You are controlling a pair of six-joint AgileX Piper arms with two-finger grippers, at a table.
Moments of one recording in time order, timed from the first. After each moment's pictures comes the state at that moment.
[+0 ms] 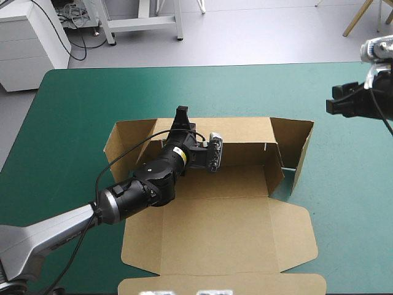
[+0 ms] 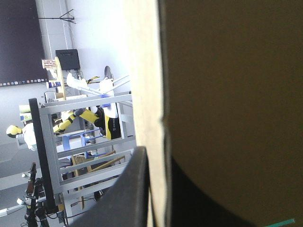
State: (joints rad) left arm -0.93 1.54 -1.11 1.19 0.57 0.03; right arm -0.04 1.19 -1.73 0.18 1.18 -0.23
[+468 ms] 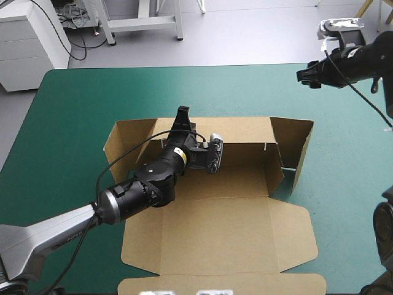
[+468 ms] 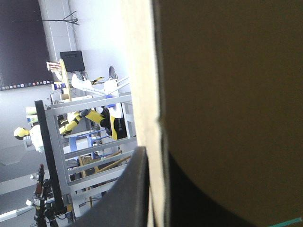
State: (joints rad) left arm -0.93 1.54 -1.11 1.23 0.57 0.02; right arm -0.04 1.70 -2.00 0.24 1.23 -0.23
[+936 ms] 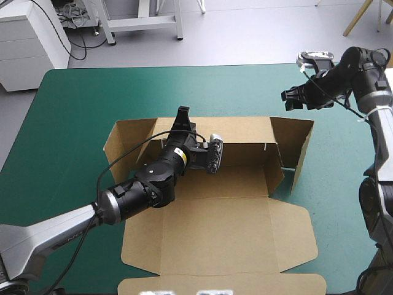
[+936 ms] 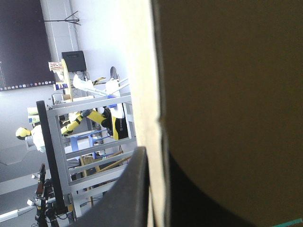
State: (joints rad) left arm -0.93 1.54 -1.10 1.24 0.56 0.01; right arm -0.03 1.87 -1.89 0.29 1.23 -0.23
